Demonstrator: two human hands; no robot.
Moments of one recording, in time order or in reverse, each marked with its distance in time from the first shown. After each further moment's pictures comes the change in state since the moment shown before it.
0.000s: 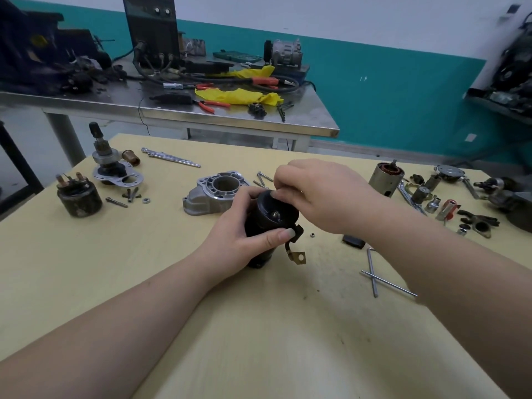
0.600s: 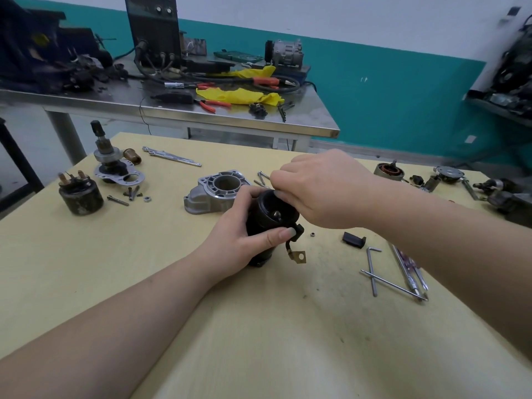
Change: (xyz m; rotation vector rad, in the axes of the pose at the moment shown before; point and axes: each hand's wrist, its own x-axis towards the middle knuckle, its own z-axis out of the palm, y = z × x) left_hand 0.000 -0.001 -0.001 0.007 -0.014 -0.010; right_hand 0.009 0.000 -0.009 -0.296 -0.034 -0.213
